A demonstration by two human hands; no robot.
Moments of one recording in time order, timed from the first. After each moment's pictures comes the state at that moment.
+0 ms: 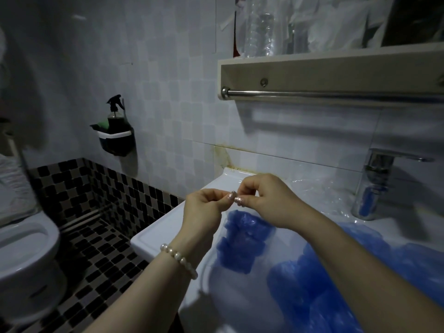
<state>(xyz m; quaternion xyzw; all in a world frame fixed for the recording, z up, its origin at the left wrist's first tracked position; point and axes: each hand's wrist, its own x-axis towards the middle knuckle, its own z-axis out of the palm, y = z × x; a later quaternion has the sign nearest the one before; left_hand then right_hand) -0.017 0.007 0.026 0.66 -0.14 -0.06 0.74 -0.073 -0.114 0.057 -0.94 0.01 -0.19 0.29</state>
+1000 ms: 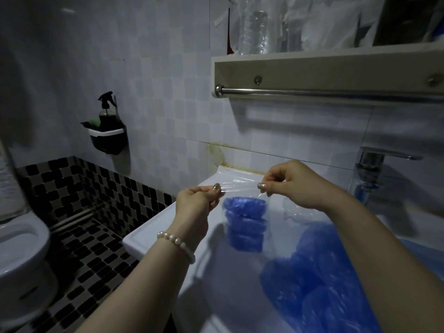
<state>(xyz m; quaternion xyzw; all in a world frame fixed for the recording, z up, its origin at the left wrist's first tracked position) 0.009 -0.005 0.021 0.57 -0.05 -0.13 0.81 -0.091 -0.165 0.078 -0.93 0.04 -0.15 0.32</state>
